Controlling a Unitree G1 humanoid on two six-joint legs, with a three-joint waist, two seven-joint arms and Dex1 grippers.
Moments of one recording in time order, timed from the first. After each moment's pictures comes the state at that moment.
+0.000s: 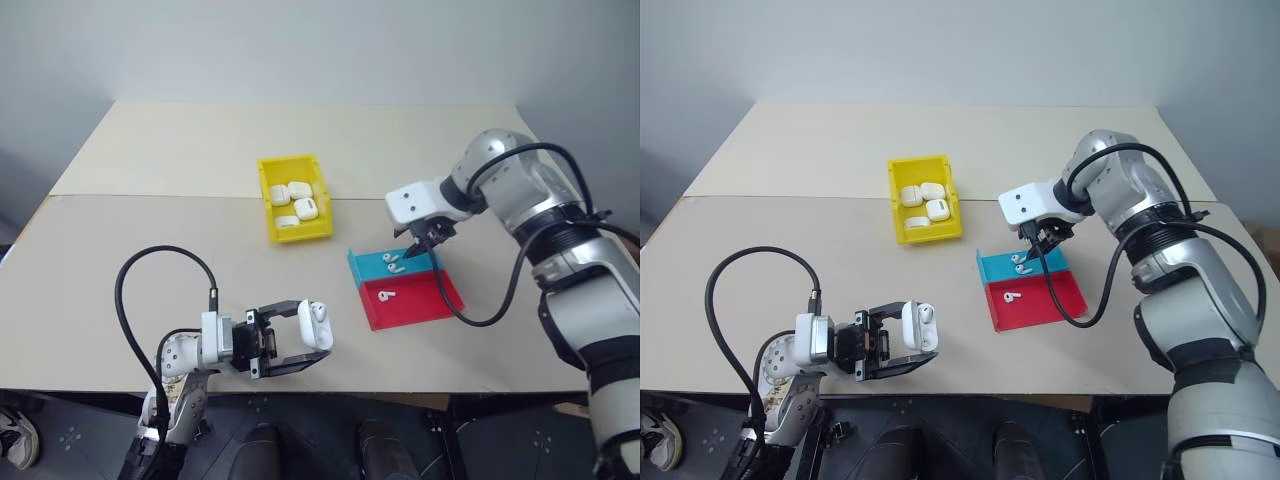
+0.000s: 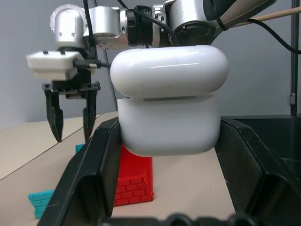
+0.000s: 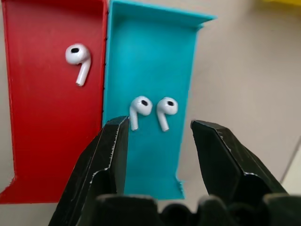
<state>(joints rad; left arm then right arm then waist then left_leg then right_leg) -0.06 0.34 -0.06 -0.15 -0.54 -0.28 -1.29 -1.30 -0.64 0.62 0.79 -0.25 -0.11 1.54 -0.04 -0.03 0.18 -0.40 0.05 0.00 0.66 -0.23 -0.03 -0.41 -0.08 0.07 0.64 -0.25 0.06</state>
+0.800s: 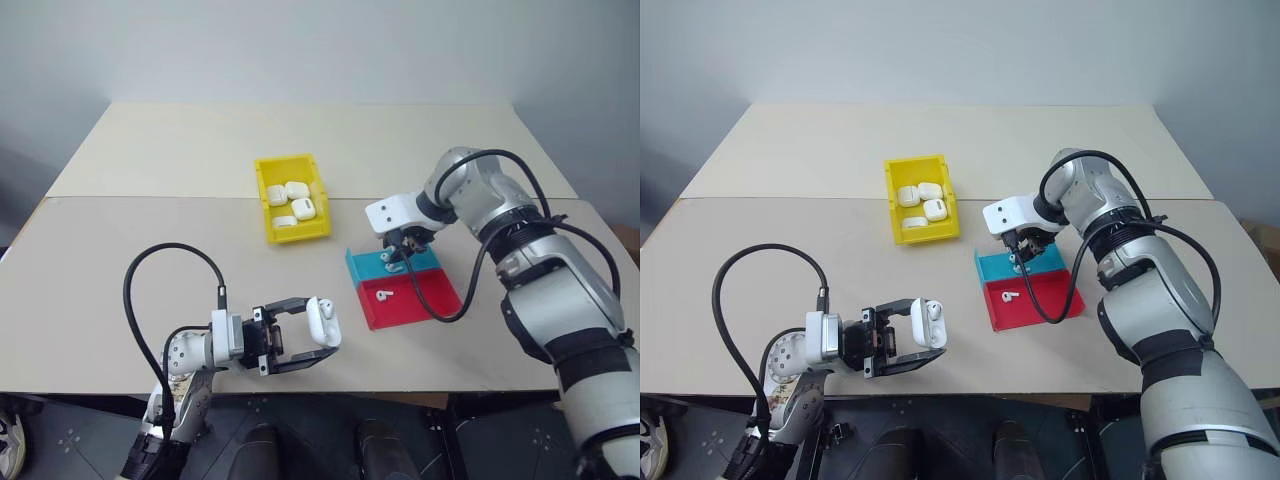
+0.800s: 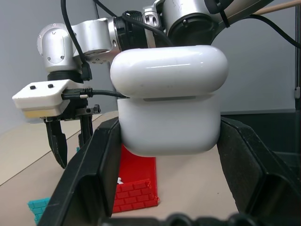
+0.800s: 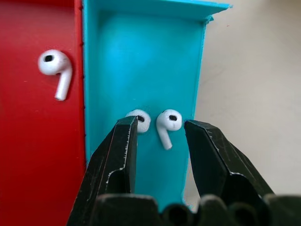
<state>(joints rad) -0.08 0.34 -0.10 -0.16 -0.51 -0.30 -1.24 -1.33 -0.50 0.61 0.99 -0.37 -0.15 1.43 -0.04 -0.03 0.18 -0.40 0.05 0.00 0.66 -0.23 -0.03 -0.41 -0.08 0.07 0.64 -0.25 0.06</state>
